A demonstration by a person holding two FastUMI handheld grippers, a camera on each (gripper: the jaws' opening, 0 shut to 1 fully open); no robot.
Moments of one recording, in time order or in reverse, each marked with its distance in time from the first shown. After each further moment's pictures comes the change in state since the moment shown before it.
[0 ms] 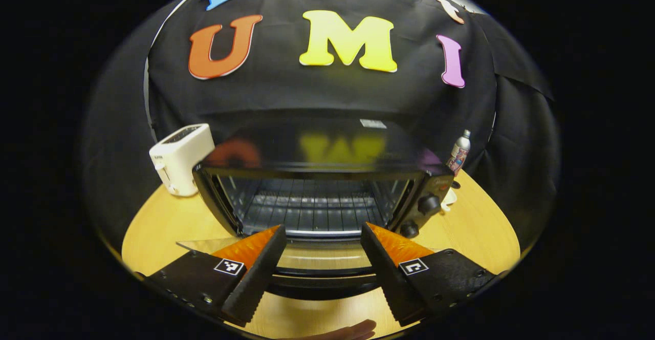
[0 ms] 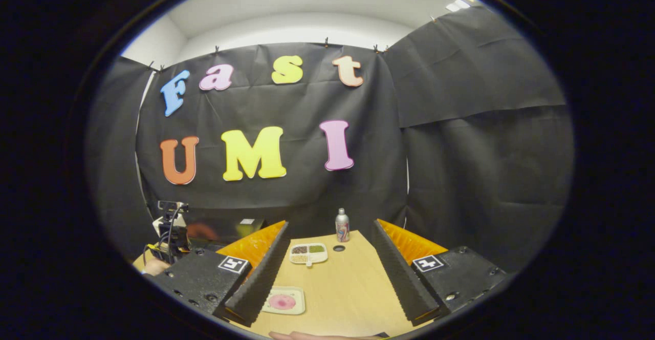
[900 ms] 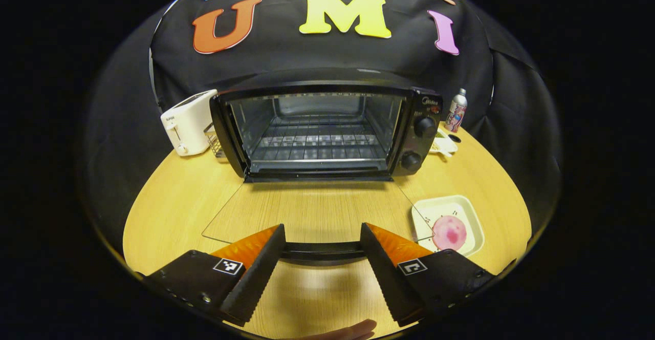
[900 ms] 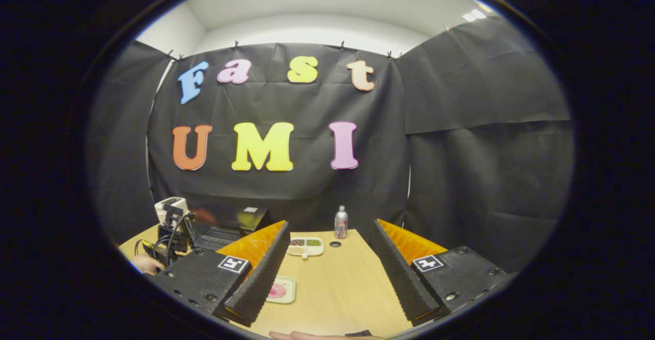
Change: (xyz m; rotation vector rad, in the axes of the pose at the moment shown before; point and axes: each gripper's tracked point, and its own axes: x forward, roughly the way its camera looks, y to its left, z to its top) left arm -0.039 0.004 -0.091 0.041 0.150 0.033; right arm -0.035 -0.003 -0.020 -0.096 -0.006 0.042
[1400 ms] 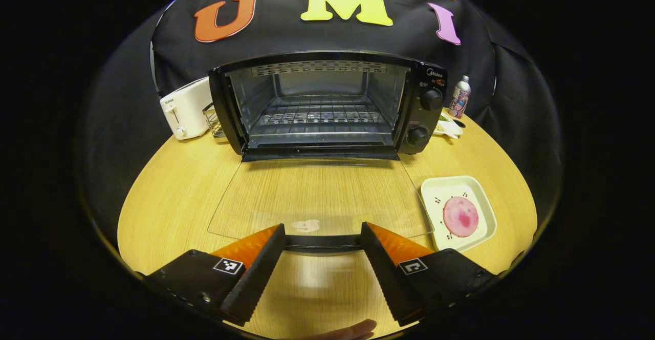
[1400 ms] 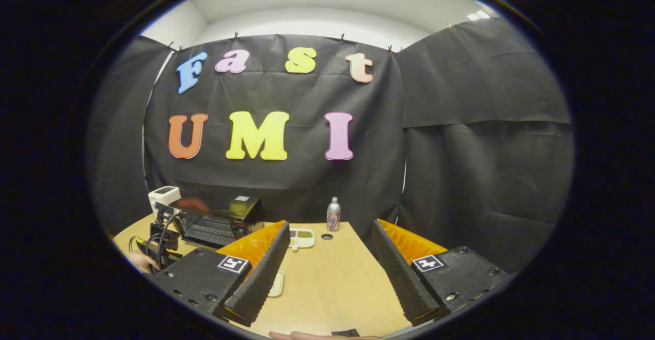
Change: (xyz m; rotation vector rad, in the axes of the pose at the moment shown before) left arm 0.009 0.004 -0.026 -0.001 0.026 -0.001; right arm 0.011 -0.020 -0.022 -0.016 0.059 -0.022
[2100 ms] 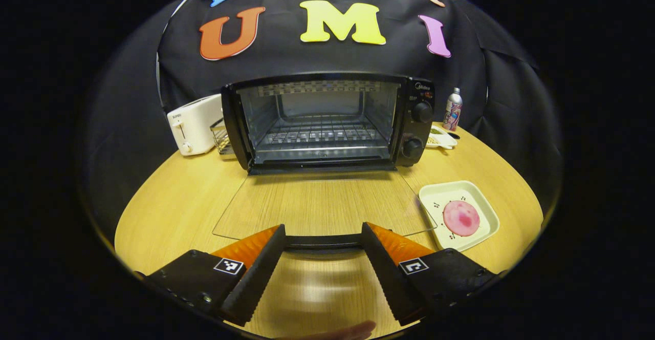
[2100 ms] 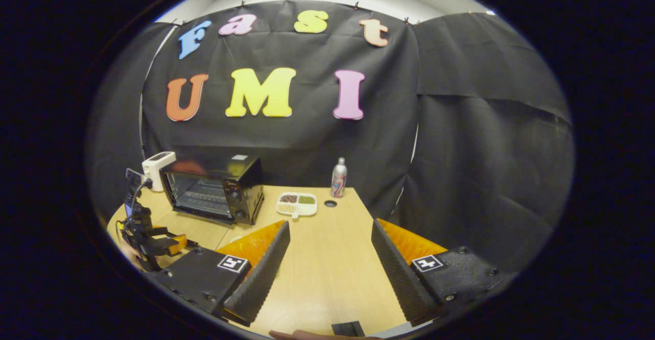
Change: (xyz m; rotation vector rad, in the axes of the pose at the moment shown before) left arm -0.016 0.012 0.014 0.033 -0.217 0.025; right arm 0.056 0.015 -0.081 -0.049 0.264 0.008
